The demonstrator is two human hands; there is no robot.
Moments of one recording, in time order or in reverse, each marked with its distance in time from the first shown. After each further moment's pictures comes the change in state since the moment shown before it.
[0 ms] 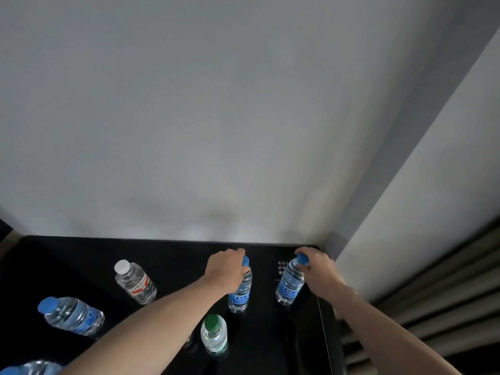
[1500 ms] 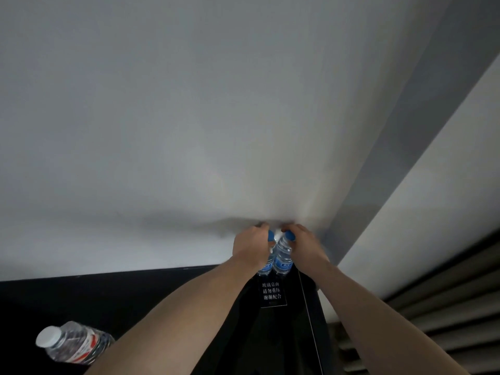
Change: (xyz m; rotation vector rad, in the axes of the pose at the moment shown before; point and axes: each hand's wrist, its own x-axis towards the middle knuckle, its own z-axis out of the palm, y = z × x) left_hand 0.168 0.100 -0.001 -0.122 0.122 0.110; right_hand 0.142 0.040 -0.010 0.093 0.091 -0.054
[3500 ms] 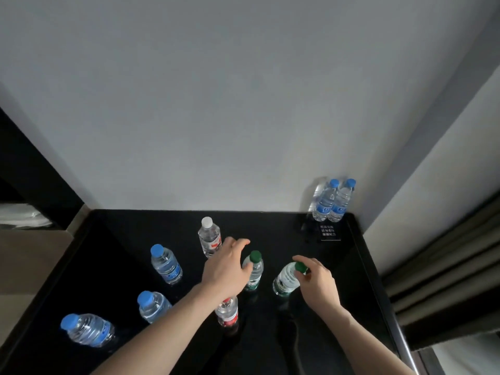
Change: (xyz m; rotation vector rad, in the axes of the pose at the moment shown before) left_hand -0.392 -0.199 -0.109 -0.102 0.013 -0.133; right_hand -0.320 -0.202 0.147 0.160 0.040 0.142
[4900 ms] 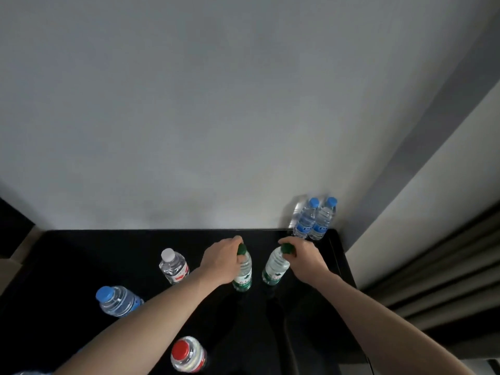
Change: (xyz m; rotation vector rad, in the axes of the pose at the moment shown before) left_hand 0.150 0.039 0.027 0.071 -0.113 0.075; right_hand 0.163 0.006 -0.064 -0.148 -0.156 -0.101
